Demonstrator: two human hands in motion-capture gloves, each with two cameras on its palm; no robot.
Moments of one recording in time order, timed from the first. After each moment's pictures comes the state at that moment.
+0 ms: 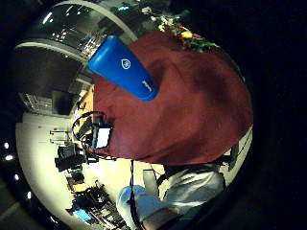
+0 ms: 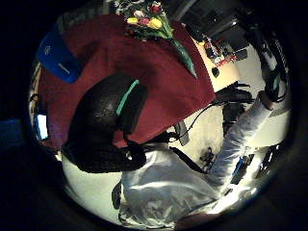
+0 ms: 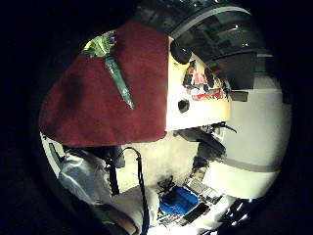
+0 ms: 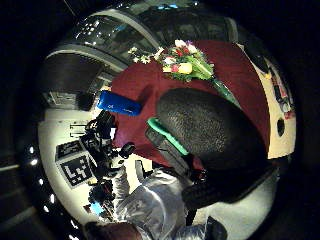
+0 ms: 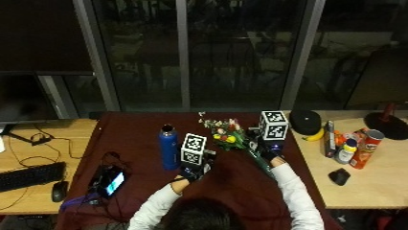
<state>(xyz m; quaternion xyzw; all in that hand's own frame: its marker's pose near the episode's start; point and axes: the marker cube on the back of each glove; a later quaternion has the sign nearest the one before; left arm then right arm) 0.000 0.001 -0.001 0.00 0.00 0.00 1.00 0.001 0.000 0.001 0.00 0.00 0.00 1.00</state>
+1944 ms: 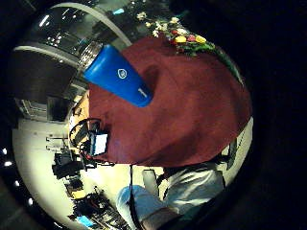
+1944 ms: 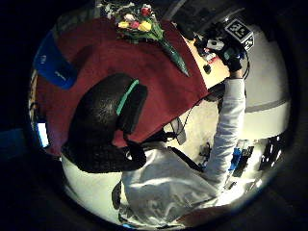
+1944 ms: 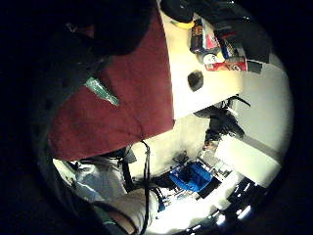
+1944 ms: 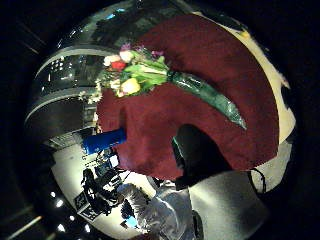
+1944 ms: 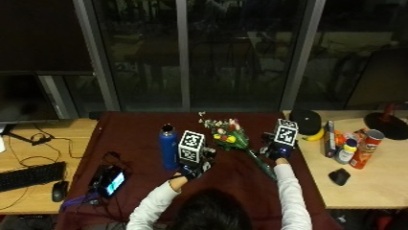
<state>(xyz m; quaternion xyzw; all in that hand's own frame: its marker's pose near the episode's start) -0.004 -0.003 -0.010 0.00 0.03 0.03 1.00 0.088 -0.056 0.107 -0.22 -0.07 0.20 0.95</state>
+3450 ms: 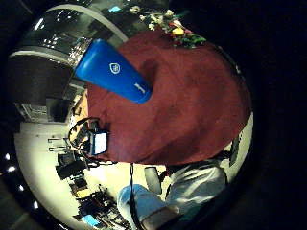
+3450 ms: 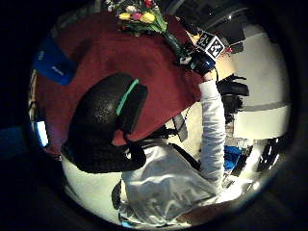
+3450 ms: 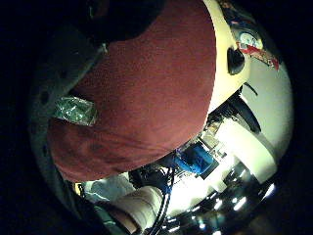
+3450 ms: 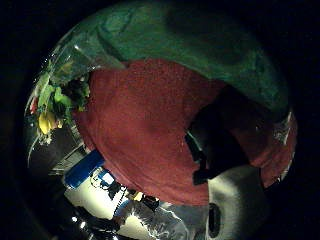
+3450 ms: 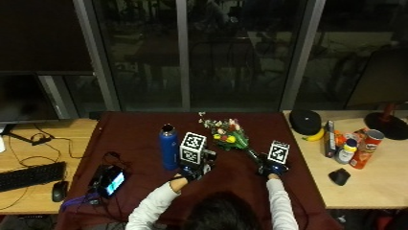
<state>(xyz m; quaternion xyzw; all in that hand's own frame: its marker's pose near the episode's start) 0.000 -0.003 0.005 -0.02 0.02 0.04 1.00 0.082 -0.056 0.228 -0.18 -0.05 0.25 0.95</state>
